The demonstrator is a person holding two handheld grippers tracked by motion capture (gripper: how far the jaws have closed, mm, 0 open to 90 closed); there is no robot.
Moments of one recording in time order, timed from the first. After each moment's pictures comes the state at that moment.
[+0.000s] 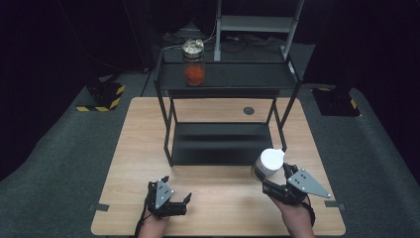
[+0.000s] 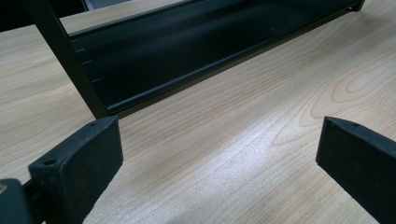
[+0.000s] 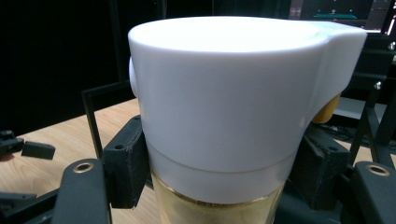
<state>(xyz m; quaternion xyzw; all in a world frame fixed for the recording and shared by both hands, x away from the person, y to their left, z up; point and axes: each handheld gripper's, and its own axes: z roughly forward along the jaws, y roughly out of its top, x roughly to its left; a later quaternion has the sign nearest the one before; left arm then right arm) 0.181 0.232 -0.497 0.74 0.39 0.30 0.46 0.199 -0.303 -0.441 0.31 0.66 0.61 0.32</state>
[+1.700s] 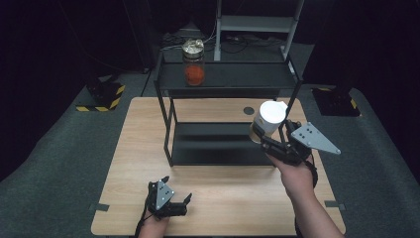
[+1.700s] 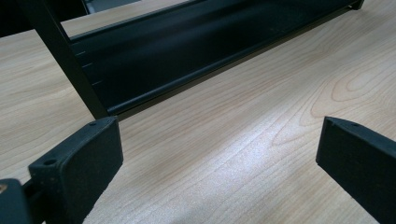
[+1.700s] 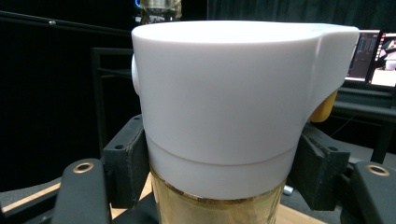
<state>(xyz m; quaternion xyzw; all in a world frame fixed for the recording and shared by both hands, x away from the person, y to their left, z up) 0.179 0.230 -0.498 0.74 0.38 0.30 0.46 0.244 -0.277 -0.341 0.28 0.63 0.63 0.35</state>
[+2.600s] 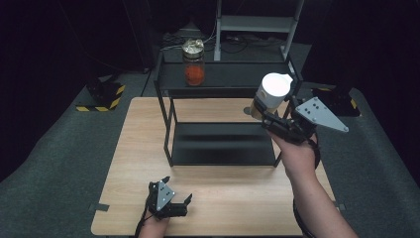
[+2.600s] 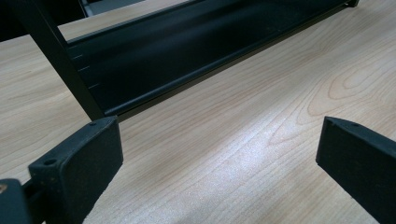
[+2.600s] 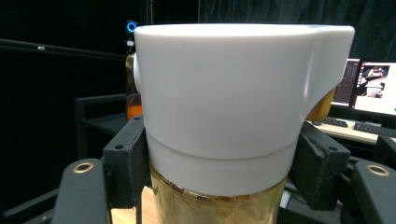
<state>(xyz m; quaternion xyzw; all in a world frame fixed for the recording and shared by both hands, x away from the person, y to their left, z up) 0.178 0.229 -0.498 0.75 0.38 0.31 0.45 0.259 -0.264 -0.297 0.28 0.60 0.65 0.38</state>
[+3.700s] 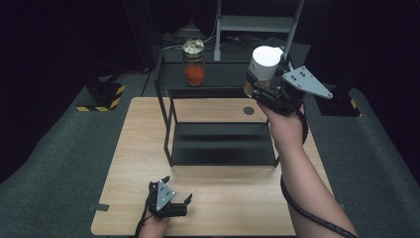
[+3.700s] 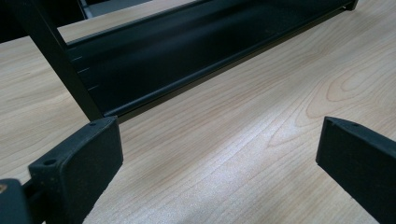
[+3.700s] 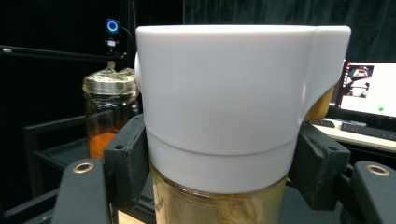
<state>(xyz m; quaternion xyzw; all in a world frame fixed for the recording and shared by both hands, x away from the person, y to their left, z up) 0.178 0.231 -0.499 0.74 0.37 0.30 0.46 0.305 -0.232 -0.266 0.30 0.60 0.63 0.40</state>
